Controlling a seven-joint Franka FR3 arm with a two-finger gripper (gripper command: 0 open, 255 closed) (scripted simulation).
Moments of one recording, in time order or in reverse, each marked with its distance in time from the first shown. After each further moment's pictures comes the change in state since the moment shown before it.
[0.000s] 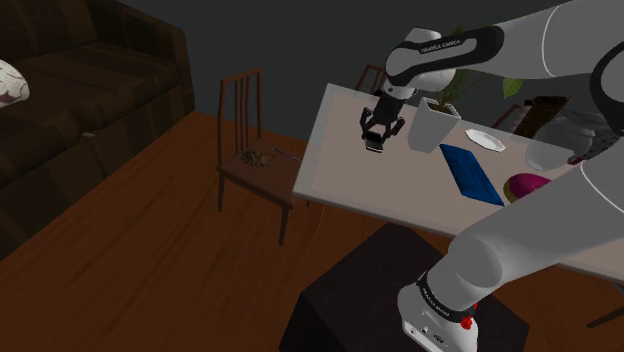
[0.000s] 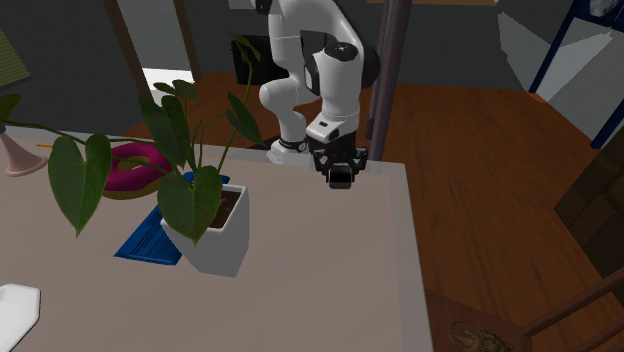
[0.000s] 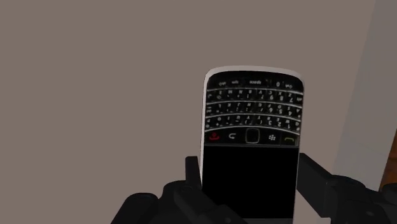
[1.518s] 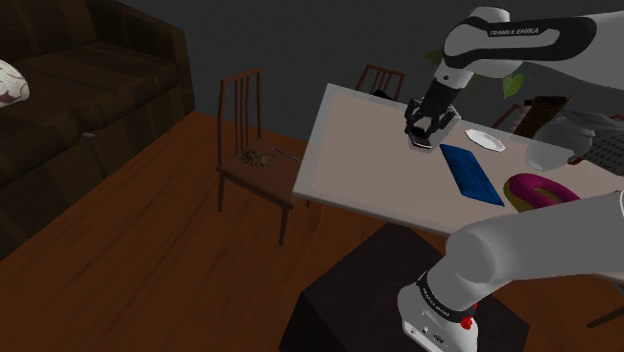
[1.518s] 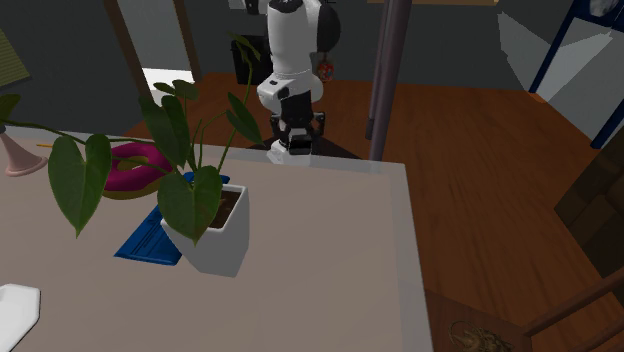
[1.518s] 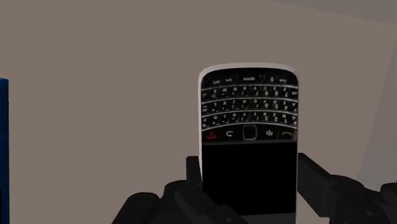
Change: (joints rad) arm -0.094 -0.285 -0.096 -0.053 -0.096 -0.232 -0.126
